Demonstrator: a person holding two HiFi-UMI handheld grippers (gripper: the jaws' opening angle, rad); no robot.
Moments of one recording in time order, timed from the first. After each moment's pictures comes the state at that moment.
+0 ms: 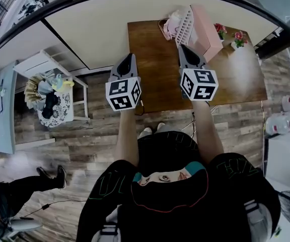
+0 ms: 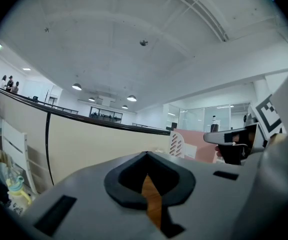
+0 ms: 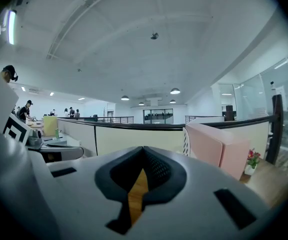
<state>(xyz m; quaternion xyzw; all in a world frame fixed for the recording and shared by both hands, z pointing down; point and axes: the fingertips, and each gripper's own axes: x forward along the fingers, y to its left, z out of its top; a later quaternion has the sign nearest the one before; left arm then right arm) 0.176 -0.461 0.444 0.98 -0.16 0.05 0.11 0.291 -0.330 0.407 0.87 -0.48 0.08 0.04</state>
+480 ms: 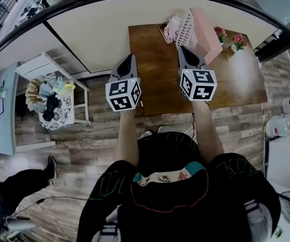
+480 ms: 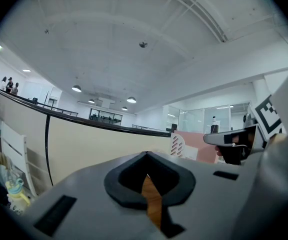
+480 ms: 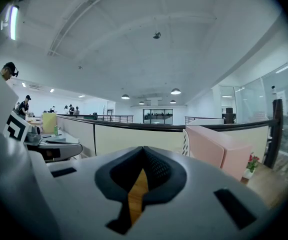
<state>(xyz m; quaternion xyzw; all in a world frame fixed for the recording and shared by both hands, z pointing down) 0.175 -0.467 0.439 0.98 -0.16 0.05 0.10 0.291 -0.336 0.405 0.87 -0.48 0.08 0.06</state>
